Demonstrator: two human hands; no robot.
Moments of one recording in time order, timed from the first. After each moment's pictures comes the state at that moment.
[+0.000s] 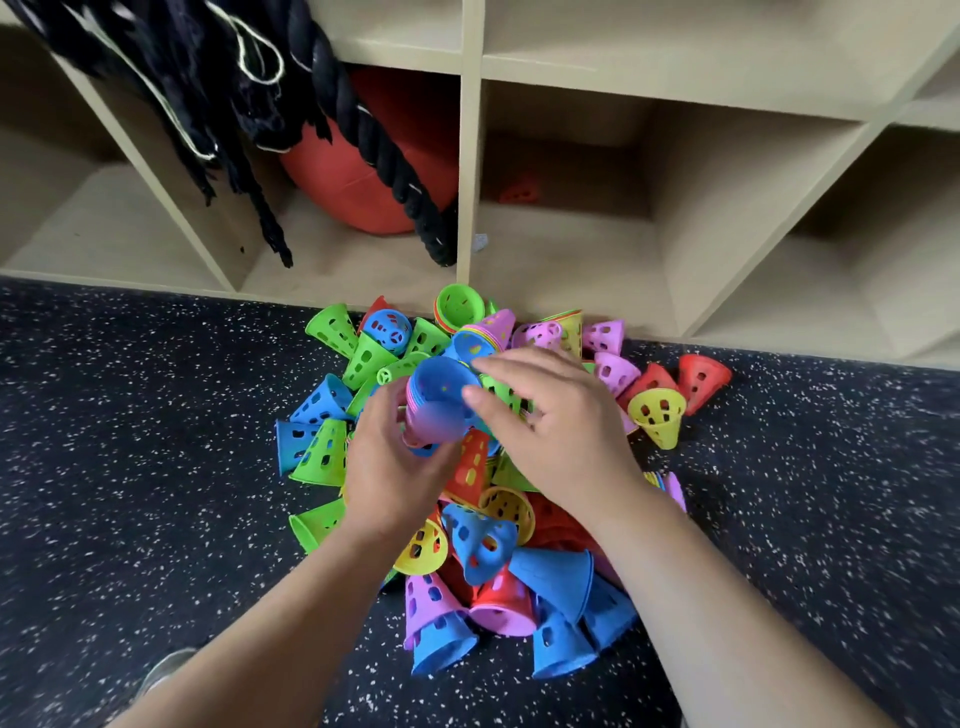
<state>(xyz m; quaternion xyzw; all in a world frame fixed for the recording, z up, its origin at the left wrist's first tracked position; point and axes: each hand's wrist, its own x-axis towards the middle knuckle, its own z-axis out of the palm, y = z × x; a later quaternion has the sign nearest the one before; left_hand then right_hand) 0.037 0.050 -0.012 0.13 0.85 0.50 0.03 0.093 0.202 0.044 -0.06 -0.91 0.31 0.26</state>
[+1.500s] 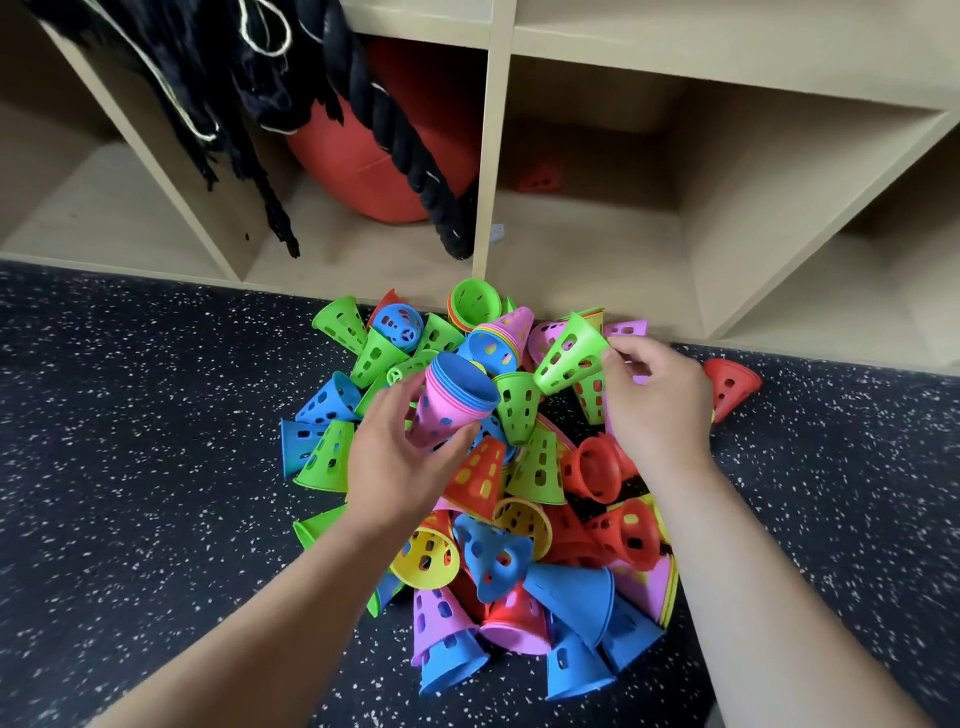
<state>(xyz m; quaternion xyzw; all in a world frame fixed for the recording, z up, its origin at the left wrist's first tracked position) 0.009 0.049 -0.032 0.13 0.85 0.51 0.04 0.075 0.266 0.014 -0.36 -0.83 0.35 0.24</state>
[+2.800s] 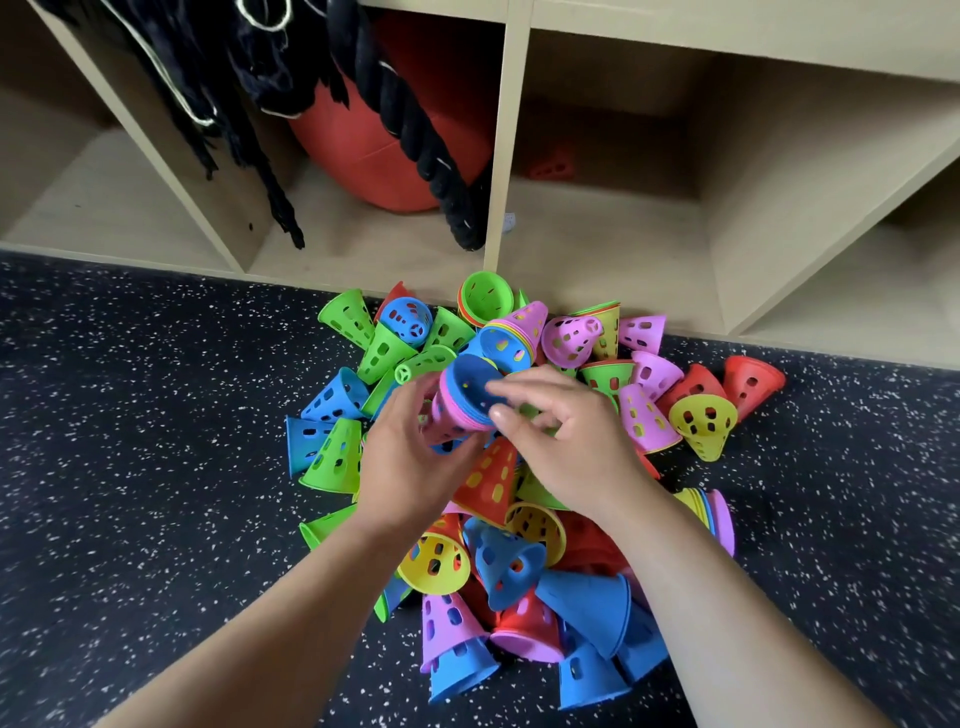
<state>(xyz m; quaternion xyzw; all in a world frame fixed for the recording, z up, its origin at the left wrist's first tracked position) 0.000 0.053 -0.044 0.16 0.84 0.51 0.06 0.064 0.209 0.001 -0.13 -0.84 0.51 0.09</state>
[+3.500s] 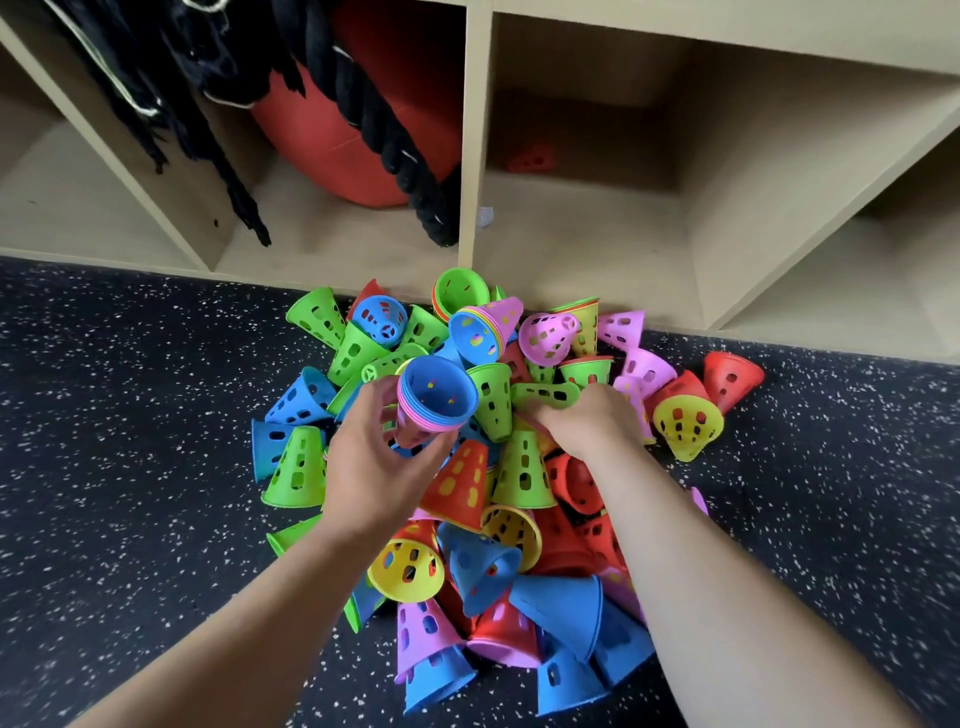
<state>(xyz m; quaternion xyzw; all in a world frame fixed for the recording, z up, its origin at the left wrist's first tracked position) 0.000 0.055 -0.045 0.12 0.85 0.52 0.07 0.037 0.271 -0.049 -0.48 -0.83 0.24 -0.14</state>
